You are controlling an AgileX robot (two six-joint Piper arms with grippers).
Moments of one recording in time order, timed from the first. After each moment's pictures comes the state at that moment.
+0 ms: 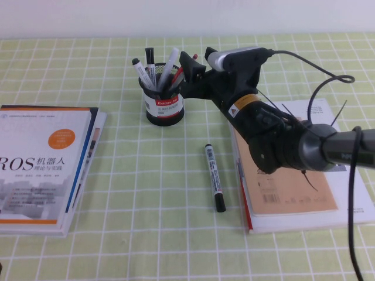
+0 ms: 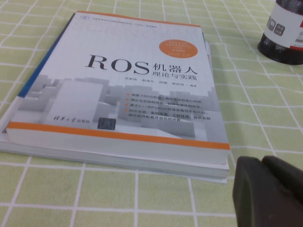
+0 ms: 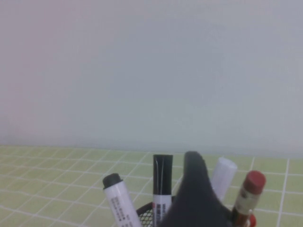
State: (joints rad) right arm 0.59 2.14 -1.34 0.02 -0.87 0.25; left arm -0.05 -0.01 0.03 -0.16 0.38 0.07
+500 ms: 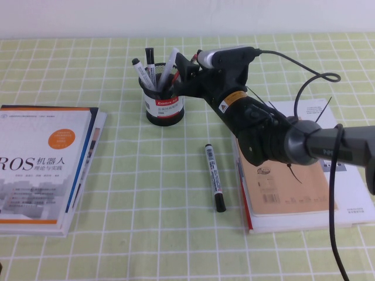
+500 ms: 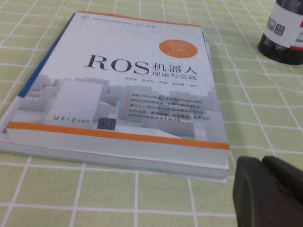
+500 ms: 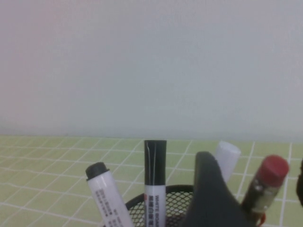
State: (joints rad) right arm 0.59 2.24 -1.48 0.03 -0.78 0.25; left arm -0.05 -0.01 0.03 -0.16 0.38 0.07
